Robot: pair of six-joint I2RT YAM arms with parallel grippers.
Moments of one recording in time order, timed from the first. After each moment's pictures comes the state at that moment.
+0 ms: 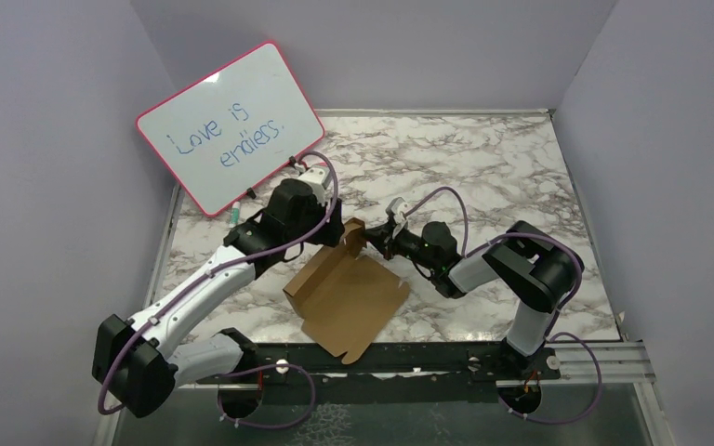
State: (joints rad) left arm -0.66 1.13 0.86 -0.36 -0.06 -0.29; right arm 0.75 1.79 0.50 1.23 -0.26 0.02
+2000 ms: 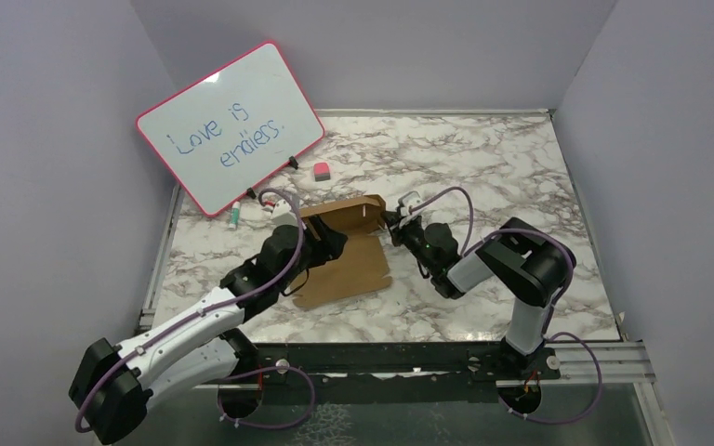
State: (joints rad) left arm -0.76 0.88 0.55 -0.10 -0.25 -0.82; right arm 0.72 1.85 0.51 1.31 0.09 -0.08
